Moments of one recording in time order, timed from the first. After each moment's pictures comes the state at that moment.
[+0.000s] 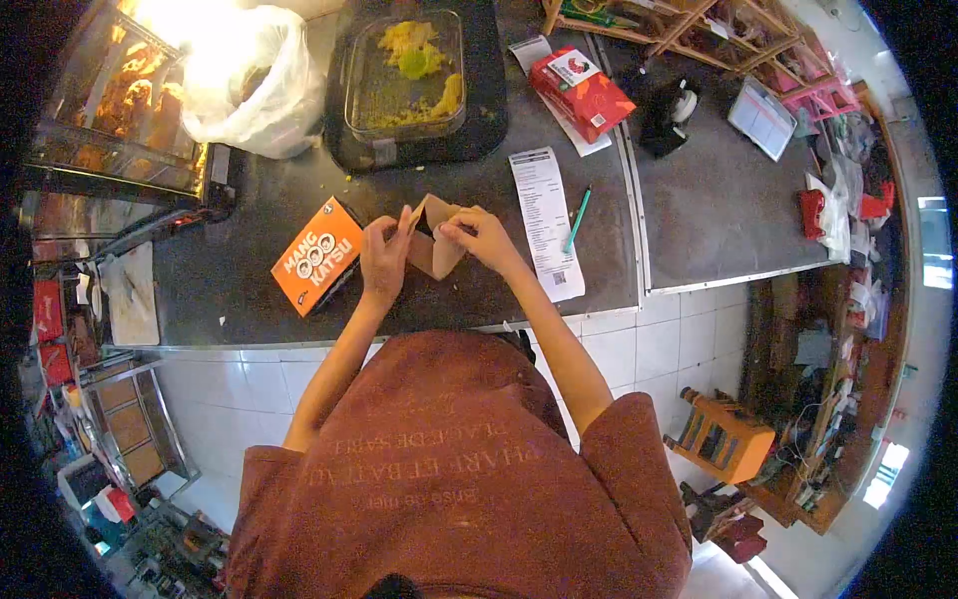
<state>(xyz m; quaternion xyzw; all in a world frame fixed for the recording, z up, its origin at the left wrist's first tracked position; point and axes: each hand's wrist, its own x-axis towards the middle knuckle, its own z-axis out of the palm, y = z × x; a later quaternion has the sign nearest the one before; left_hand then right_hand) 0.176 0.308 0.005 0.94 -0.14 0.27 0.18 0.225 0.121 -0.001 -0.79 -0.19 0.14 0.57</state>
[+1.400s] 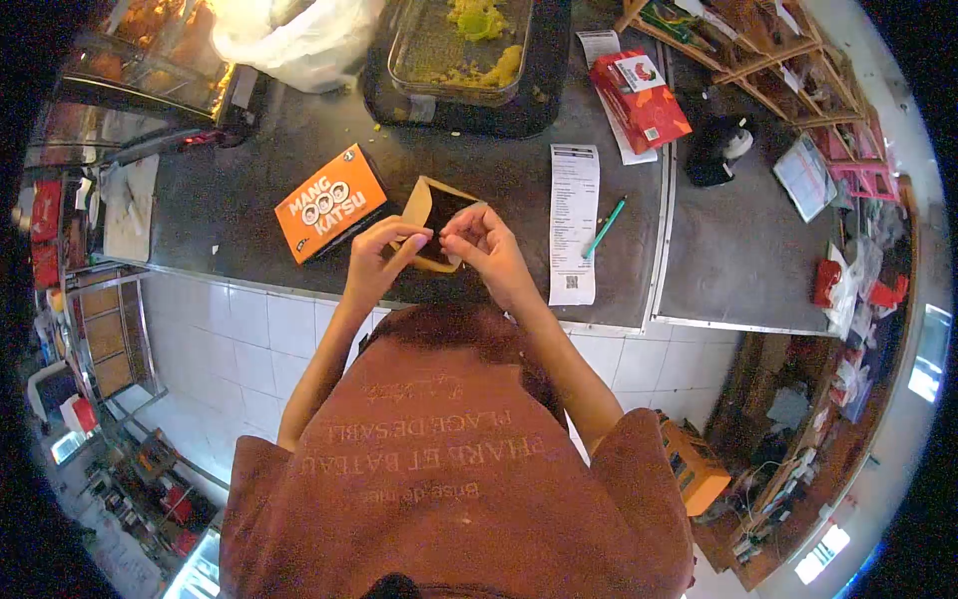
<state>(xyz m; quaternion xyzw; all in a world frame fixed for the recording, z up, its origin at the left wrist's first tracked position) 0.135 0.307 0.067 0.82 0.01 0.08 0.57 0.183 0.135 0.052 -0.50 -0.07 0.29 0.81</state>
